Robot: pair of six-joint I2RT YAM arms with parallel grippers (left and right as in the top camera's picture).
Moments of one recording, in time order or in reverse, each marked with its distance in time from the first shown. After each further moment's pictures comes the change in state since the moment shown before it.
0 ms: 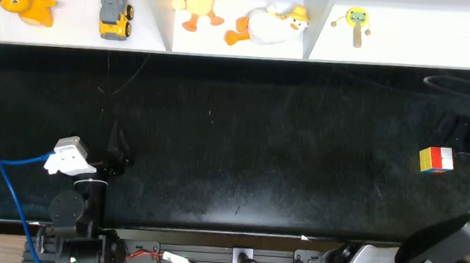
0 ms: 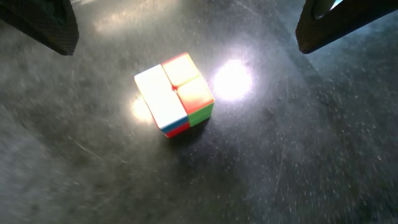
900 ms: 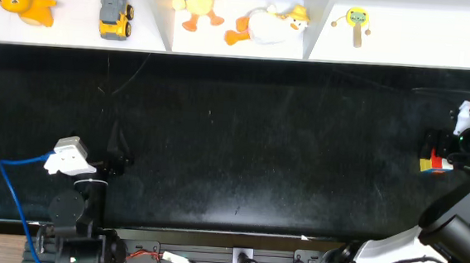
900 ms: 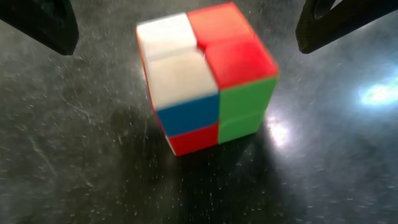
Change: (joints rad) left arm 0.000 0.000 0.000 0.000 0.000 0.000; right arm 0.000 0.242 0.000 -0.002 0.144 -0.182
